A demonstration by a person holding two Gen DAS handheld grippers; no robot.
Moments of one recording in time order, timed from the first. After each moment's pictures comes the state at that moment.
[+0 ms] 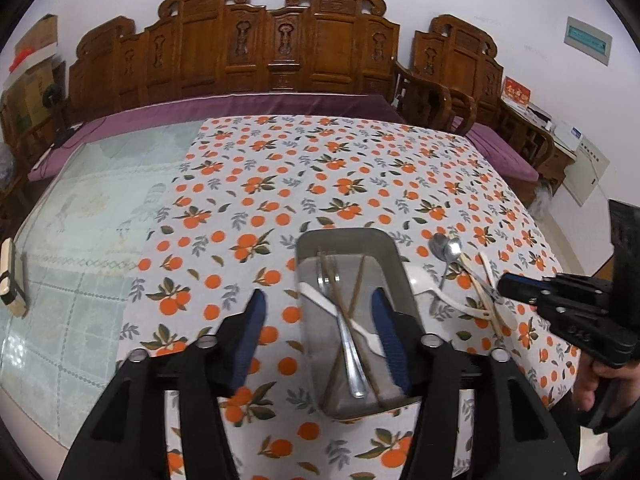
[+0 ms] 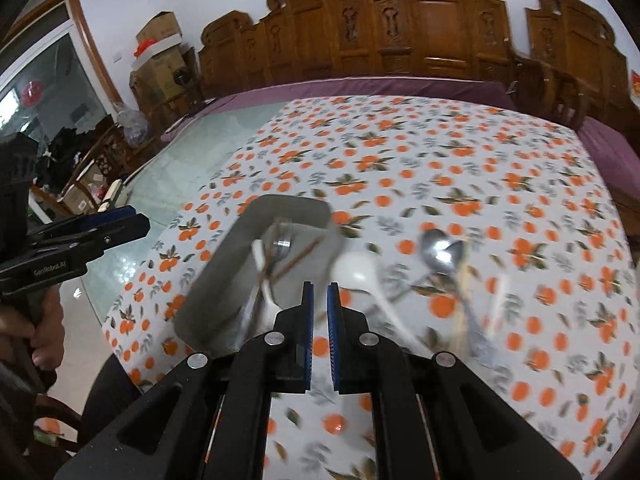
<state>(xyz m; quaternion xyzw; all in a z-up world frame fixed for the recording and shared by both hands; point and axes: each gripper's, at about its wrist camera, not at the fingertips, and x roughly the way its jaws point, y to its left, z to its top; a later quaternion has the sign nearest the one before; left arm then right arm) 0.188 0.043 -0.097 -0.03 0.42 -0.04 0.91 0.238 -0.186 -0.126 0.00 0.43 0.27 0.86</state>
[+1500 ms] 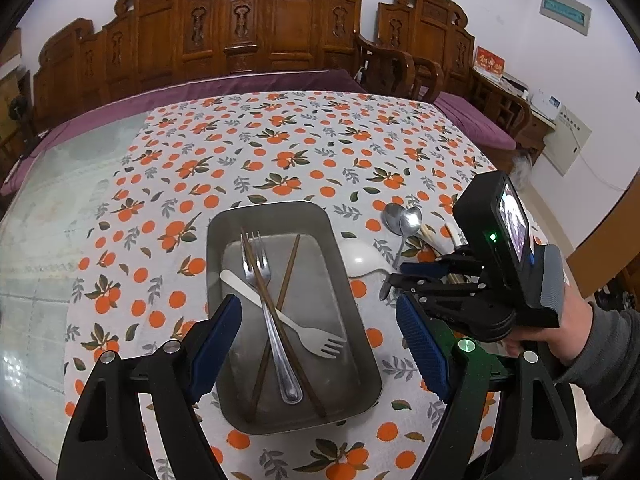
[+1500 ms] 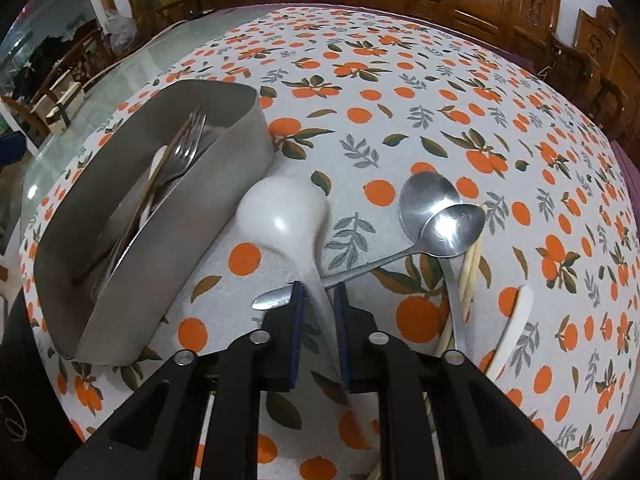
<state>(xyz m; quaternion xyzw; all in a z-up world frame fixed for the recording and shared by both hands) 0.205 -0.020 -0.131 -0.01 0.45 -0.09 0.89 0.311 -0.161 -0.239 -0.13 0.51 0.28 0.80</state>
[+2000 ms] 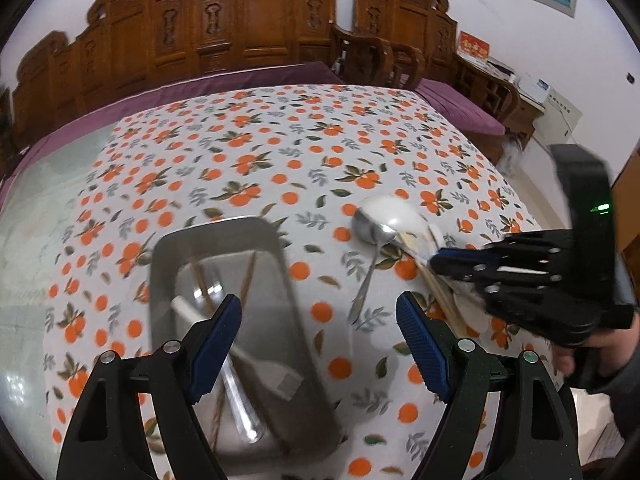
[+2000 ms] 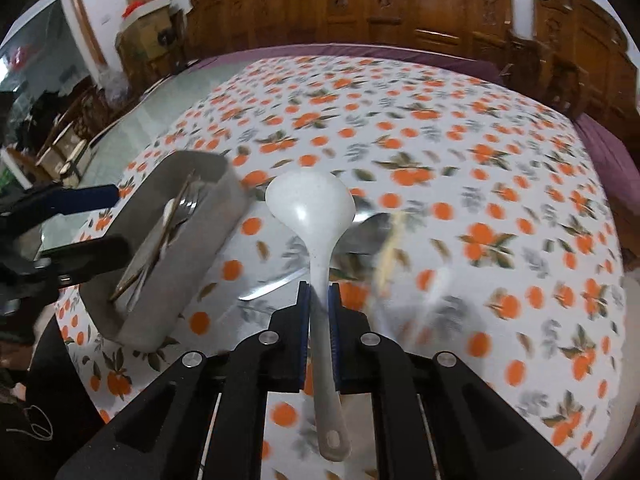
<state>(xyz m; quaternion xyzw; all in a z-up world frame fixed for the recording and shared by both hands) 0.241 -0.068 -0.146 0.01 0.45 -0.12 0.88 0.297 -0.236 -0.185 -0.05 0.47 0.26 0.84</state>
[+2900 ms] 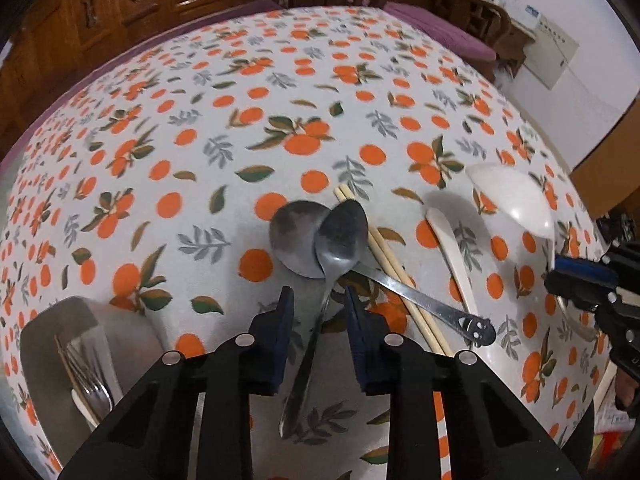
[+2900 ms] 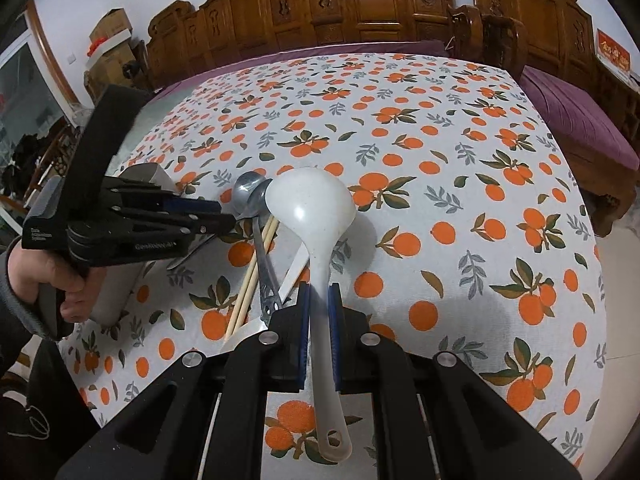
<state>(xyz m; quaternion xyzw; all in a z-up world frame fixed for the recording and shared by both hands) 0.341 -0.159 -0.231 0.08 0.55 -0.16 0.81 0.290 -0.331 -0.204 0.00 0.47 0.22 0.85</state>
